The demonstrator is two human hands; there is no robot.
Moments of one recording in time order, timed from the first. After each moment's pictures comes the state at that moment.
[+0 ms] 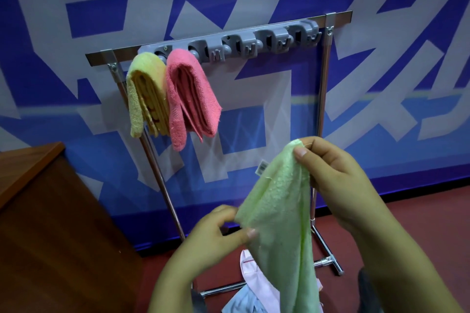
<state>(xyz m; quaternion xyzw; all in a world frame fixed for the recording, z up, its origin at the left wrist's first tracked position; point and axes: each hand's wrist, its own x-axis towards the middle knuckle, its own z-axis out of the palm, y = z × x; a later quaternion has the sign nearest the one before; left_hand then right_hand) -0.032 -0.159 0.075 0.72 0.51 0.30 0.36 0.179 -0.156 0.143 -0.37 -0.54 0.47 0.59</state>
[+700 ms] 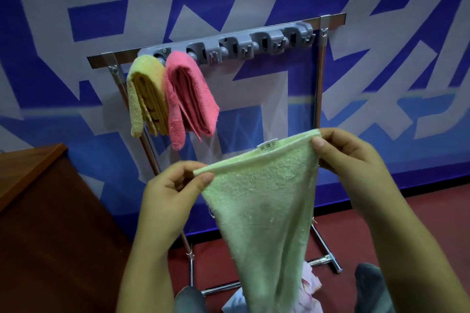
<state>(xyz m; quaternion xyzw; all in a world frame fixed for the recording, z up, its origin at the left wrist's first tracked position) -0.038 -0.172 0.143 0.61 0.48 0.57 0.26 0.207 -0.162 0.150 -0.41 -0.54 0.40 0.61</state>
